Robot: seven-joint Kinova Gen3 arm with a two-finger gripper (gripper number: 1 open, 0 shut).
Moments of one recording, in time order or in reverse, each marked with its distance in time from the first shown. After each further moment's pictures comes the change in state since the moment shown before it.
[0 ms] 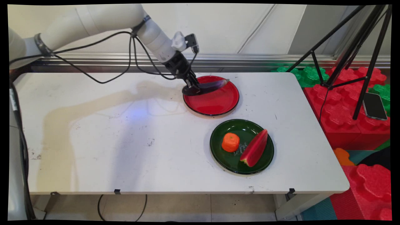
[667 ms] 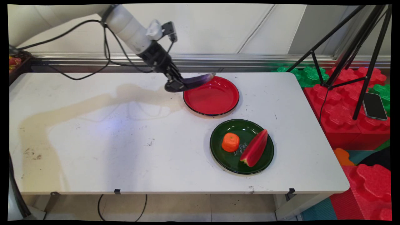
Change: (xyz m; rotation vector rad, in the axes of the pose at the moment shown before) arm -0.031 0.021 -0.080 -0.005 0.015 -0.042
